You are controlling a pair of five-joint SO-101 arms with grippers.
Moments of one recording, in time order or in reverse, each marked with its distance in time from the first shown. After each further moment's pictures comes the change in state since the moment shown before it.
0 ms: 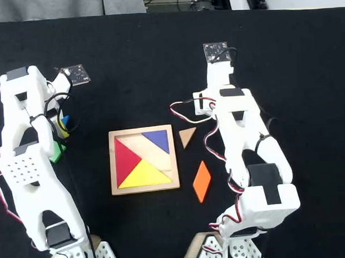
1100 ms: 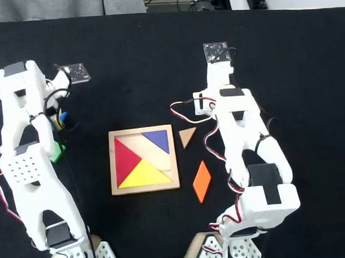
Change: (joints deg) left arm 0.4 0.1 -6.3 10.8 -1.0; right arm 0.0 0.0 0.0 0.0 0.0
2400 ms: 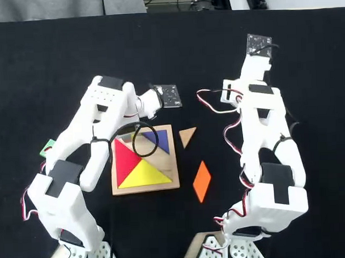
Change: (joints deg) left arm 34.4 -27.1 38.9 -15.6 18.4; right arm 11.3 0.0 -3.0 -2.5 -5.8
